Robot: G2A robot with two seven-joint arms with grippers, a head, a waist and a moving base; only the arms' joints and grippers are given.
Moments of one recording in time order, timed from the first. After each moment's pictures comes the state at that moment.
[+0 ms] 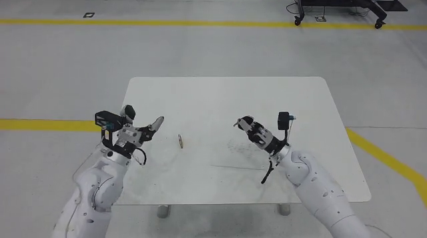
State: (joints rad) left arm 1.56 -1.16 -1.48 -1.72 0.96 -0.45 0.05; right arm -1.25 -1.23 1.09 -1.11 -0.62 -0.94 -0.21
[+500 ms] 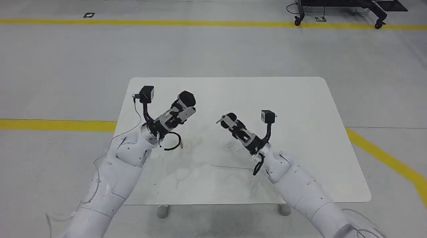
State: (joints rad) left arm 1.07 -1.21 -1.09 -1.18 0.03 -1.02 -0.37; right arm -1.12 -1.31 0.86 -0.97 -0.09 -1.01 -0.03
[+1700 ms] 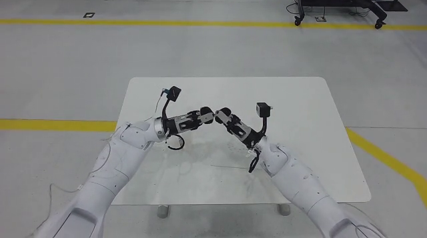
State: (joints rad) left arm 0.87 -1.22 -0.89 -0.94 -0.23 -1.01 -0.80; right arm -1.09 -1.33 0.91 -0.98 -0.28 -1.01 -0.08
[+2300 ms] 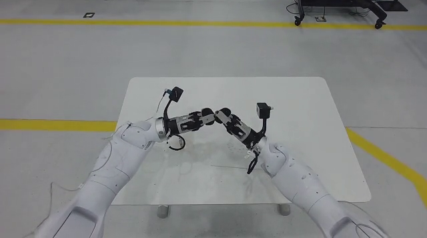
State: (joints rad) left arm 0.85 -1.22 -0.87 -0.93 -0.21 -1.01 -0.81; right arm -1.07 -1.32 0.86 -0.97 -0.35 -1.01 -0.19
